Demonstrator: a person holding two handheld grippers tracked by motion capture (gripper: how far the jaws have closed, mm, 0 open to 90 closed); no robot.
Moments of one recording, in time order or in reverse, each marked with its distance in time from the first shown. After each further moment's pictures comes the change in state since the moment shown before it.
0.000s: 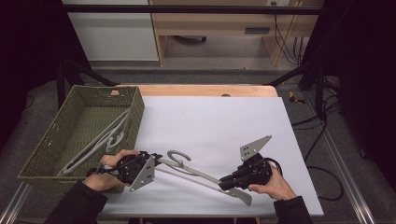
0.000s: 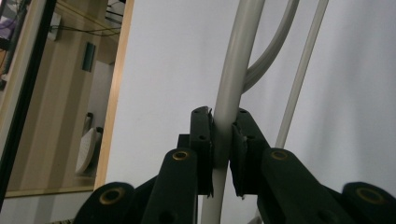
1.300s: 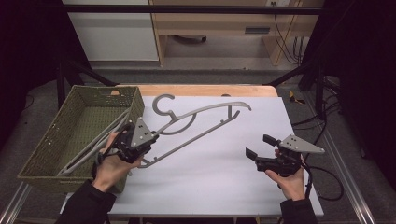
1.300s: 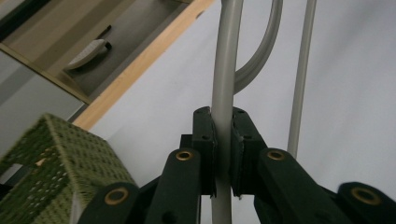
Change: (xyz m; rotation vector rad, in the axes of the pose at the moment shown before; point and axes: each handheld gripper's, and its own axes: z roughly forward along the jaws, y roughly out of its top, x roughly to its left) left arm 0.059 0.016 -0.024 0.062 0.149 -0.669; right arm -0.003 -0.038 -0.056 -0.510 -0.790 0.095
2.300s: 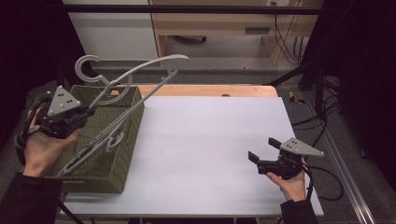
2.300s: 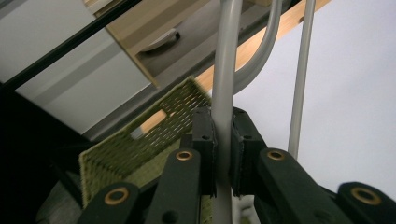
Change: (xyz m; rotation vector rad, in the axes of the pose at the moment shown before) left arm 0.112 -0.041 -0.083 0.018 0.234 -0.155; right arm -0.003 -0.010 -0.002 0.041 -0.065 0.012
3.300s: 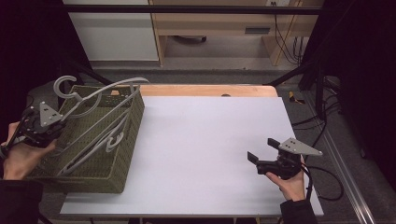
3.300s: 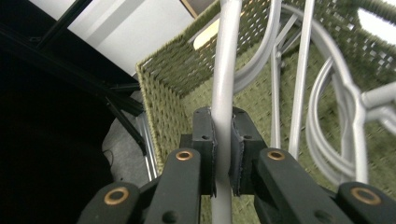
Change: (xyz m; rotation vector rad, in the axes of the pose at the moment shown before) left arm 0.039 -0.084 0.025 0.222 0.190 0.053; right arm -0.001 -0.002 0.003 0.010 0.004 -0.007
